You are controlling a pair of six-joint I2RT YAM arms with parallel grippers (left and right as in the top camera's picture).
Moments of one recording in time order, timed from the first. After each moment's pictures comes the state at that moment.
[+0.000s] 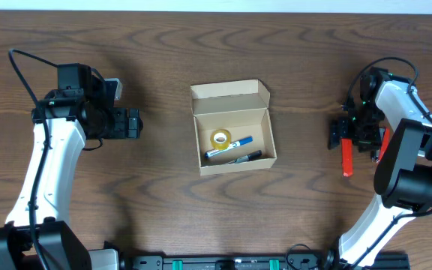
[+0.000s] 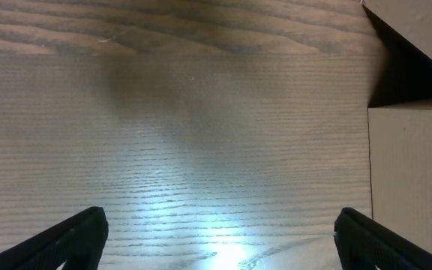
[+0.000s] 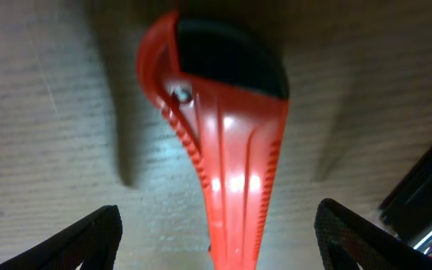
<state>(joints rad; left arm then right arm) 0.09 1.51 1.15 -0.90 0.23 0.08 -0.24 2.04 1.39 -1.12 0.03 -0.09</state>
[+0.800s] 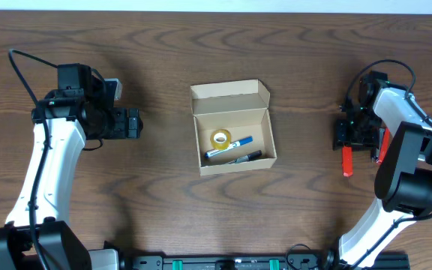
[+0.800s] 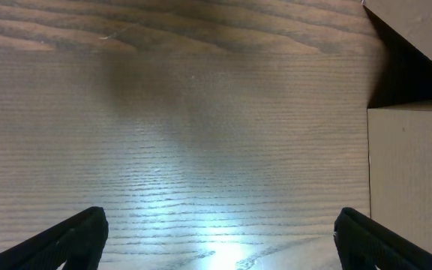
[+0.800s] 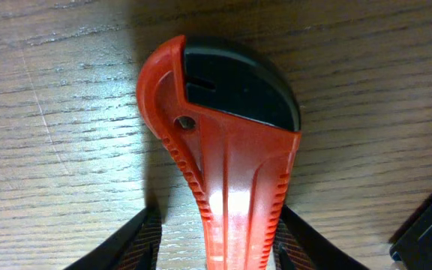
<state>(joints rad) 0.09 1.51 1.15 -0.90 0.23 0.07 -0.24 2.01 1.30 -0.98 0.03 -0.12</state>
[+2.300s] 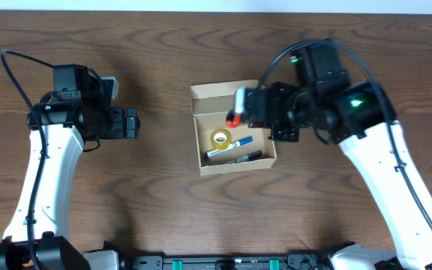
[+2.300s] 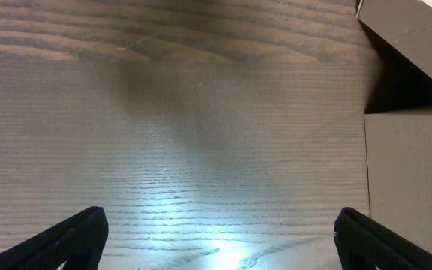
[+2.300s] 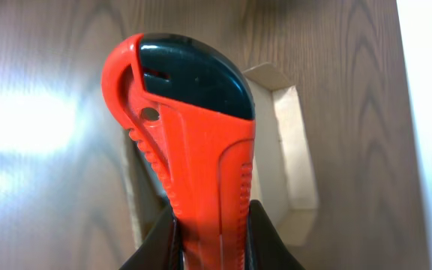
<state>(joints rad) 0.09 1.46 1.15 -0.91 0.21 0.07 0.43 1.48 1.58 -1.16 -0.39 -1.08</state>
